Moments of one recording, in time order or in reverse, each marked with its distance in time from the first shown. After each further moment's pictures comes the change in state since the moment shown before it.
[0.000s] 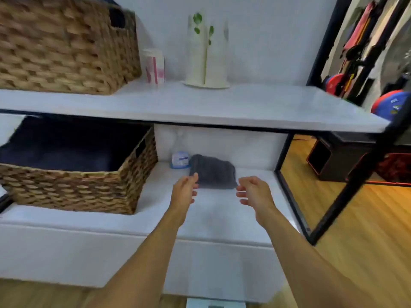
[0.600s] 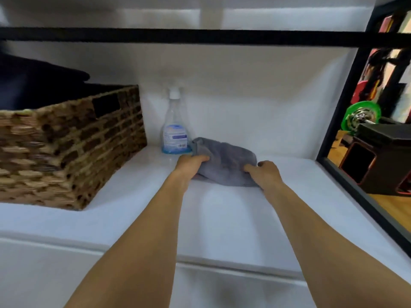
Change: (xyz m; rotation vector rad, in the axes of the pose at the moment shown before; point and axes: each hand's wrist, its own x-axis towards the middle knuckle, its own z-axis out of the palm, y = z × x) left_hand 0.215 -0.110 0.055 0.142 0.004 0.086; right_hand 0.232 0.142 0.066 -0.329 0.040 -0.111
